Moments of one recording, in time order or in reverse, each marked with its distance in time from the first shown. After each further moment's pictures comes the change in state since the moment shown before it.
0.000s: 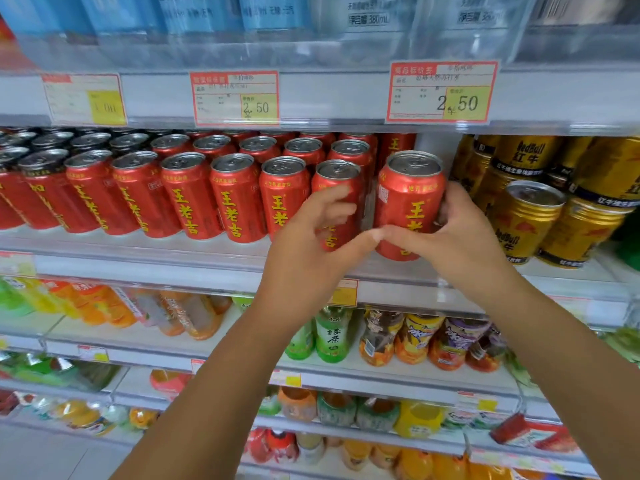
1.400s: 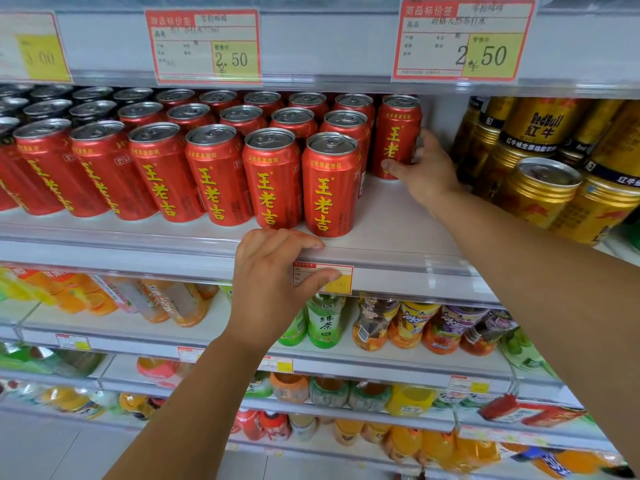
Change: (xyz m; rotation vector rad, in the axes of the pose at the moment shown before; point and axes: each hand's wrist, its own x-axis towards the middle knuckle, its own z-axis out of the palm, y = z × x) left_hand -0.011 -0.095 -0.011 0.652 0.137 0.409; right_hand 0.138 0.078 0.028 -0.143 0.131 0.099
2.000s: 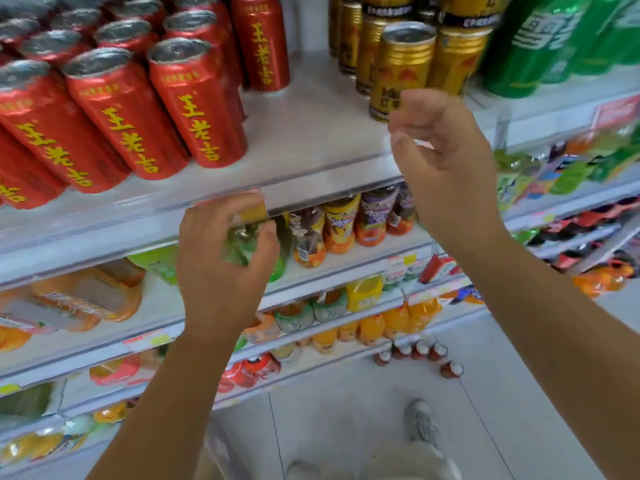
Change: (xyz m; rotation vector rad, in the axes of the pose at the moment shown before) left_hand -0.040 0.053 -0.015 -0.389 -0.055 -0.069; right_hand -0.229 -0.015 -0.092 0.129 0.328 -0.094
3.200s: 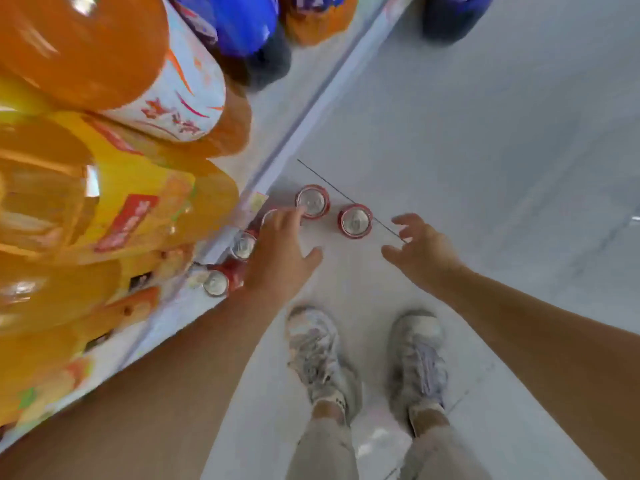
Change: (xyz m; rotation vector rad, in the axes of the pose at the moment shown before) left_hand -0.539 -0.177 0.733 0.241 -1.525 -0.124; right_hand -0.420 0.820 -0.236 -0.436 -0.187 1.517
